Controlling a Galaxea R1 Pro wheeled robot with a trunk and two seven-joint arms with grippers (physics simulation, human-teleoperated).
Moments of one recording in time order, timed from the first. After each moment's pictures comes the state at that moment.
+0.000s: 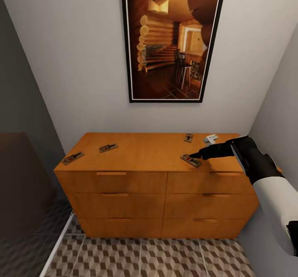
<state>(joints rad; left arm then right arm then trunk) -0.08 -0.07 -0.14 -0.20 0.13 -0.02 -0.07 -1.05 -0.28 0.12 -0.87 0.19 0.78 0.93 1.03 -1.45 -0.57</state>
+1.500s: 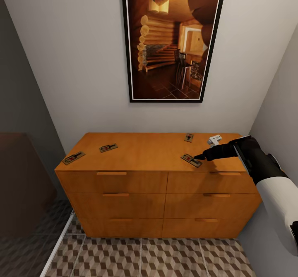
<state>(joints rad) -0.08 -0.07 -0.14 -0.20 0.13 -0.02 -0.07 -1.05 -0.31 0.13 -0.86 0.26 0.78 0.92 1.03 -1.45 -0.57</state>
